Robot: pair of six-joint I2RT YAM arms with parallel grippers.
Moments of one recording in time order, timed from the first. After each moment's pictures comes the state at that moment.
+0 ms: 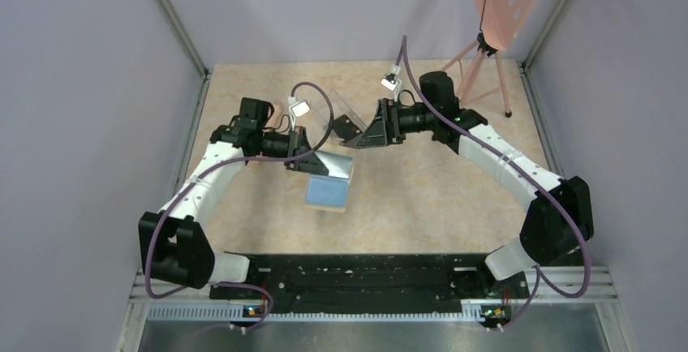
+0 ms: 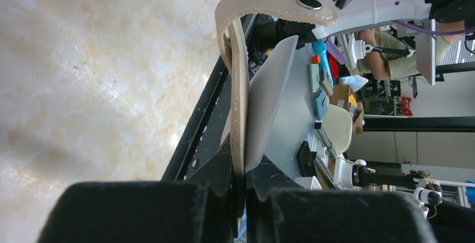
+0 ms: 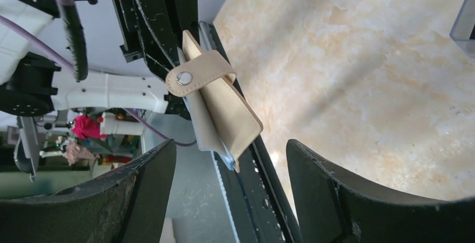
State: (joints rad) left arm -0.20 1.34 1.10 -0.68 1.20 -0.14; right arm 0.49 1.49 1.23 -0.21 -0.91 0.54
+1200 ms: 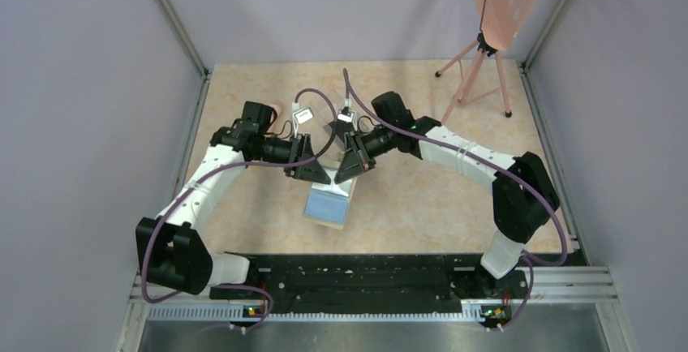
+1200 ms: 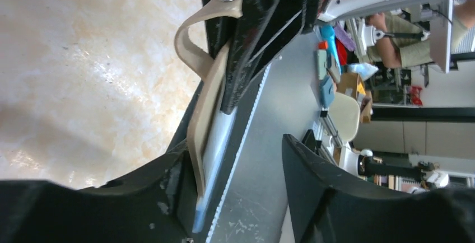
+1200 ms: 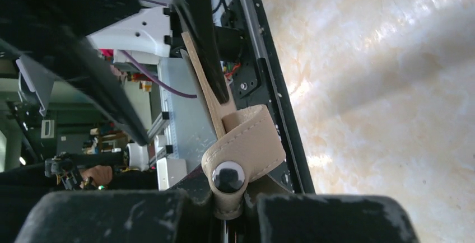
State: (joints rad) left arm -0.23 1.34 1.10 -0.85 1.17 -0.01; right arm 0.69 1.71 1.33 -0.35 -1.02 0.41
